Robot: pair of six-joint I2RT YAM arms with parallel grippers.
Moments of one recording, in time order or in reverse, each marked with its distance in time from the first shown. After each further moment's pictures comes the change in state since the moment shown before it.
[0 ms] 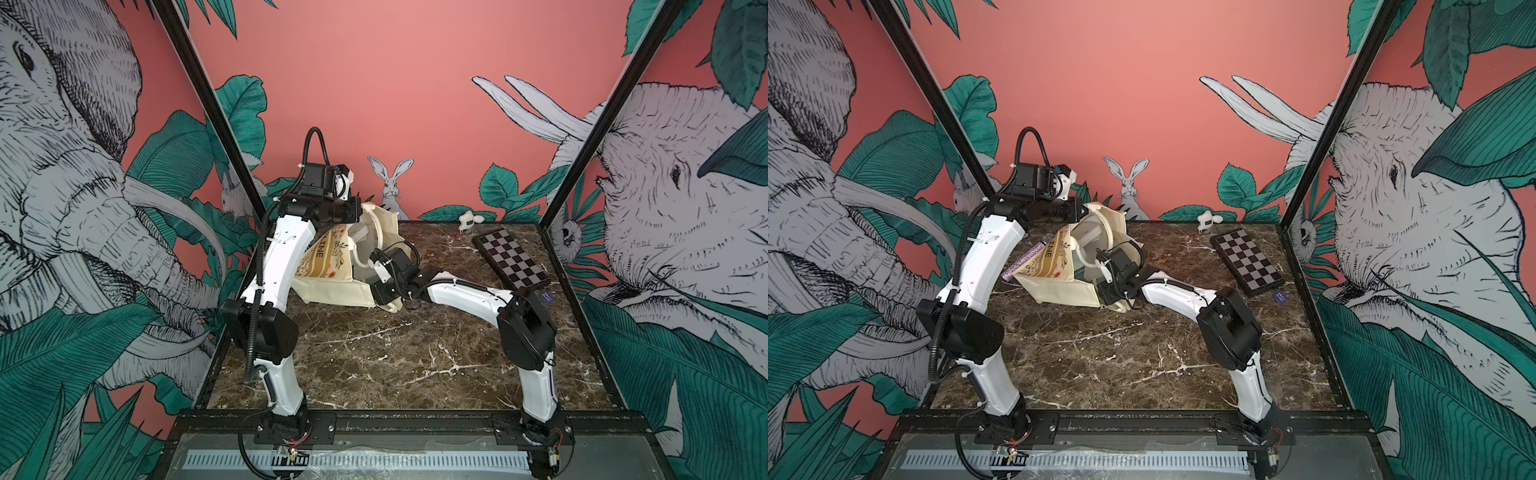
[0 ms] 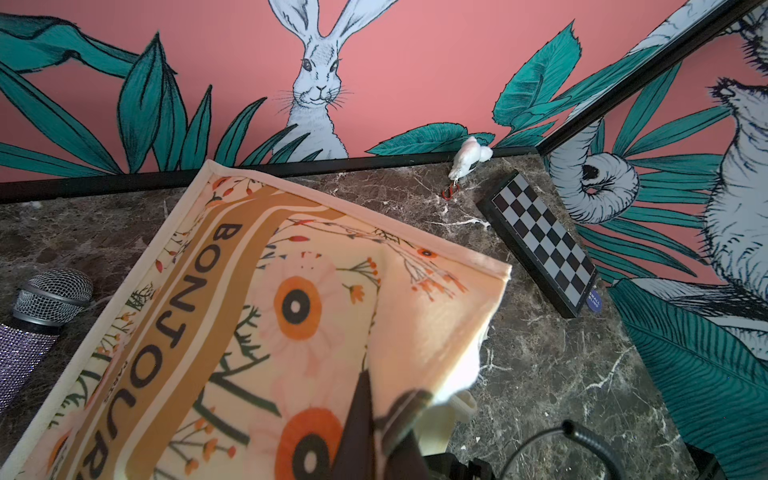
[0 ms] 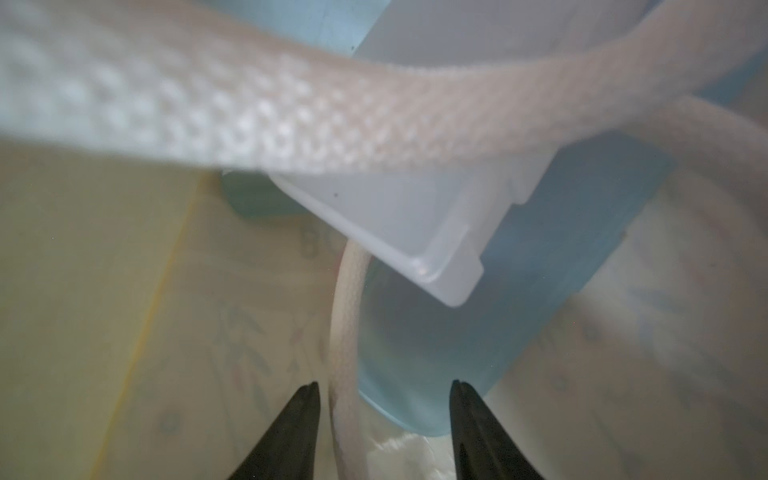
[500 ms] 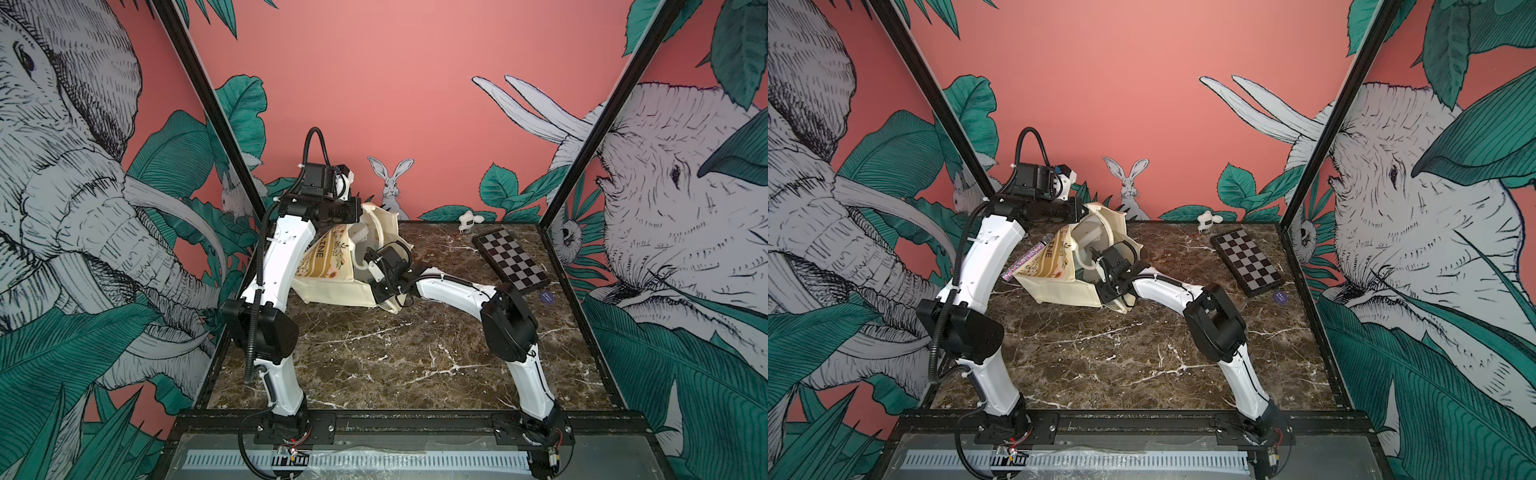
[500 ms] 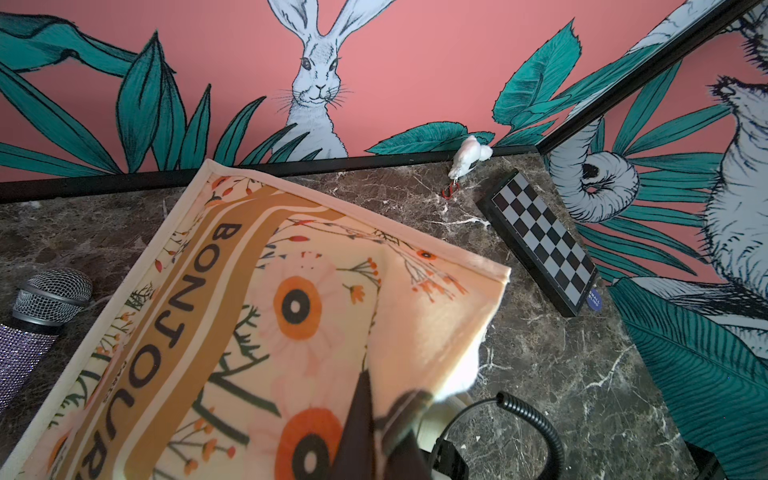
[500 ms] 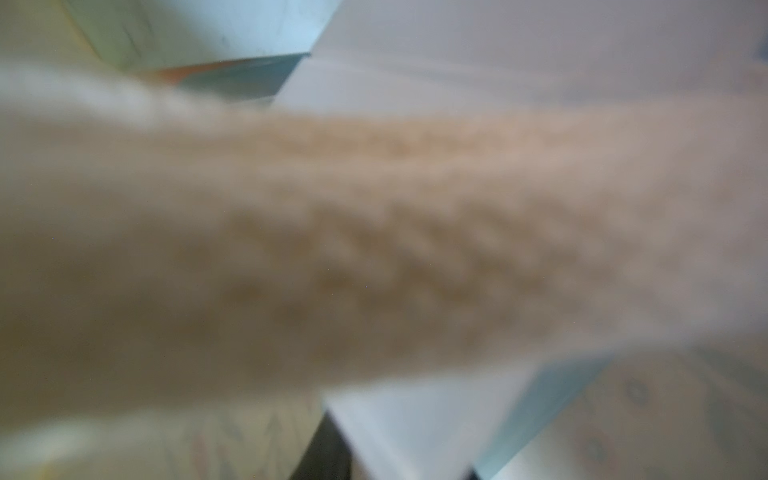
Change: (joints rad) left arm 0.000 0.000 0.000 -0.002 0.000 0.000; right arm 0.000 0.106 0.125 -0.087 0.007 -0.002
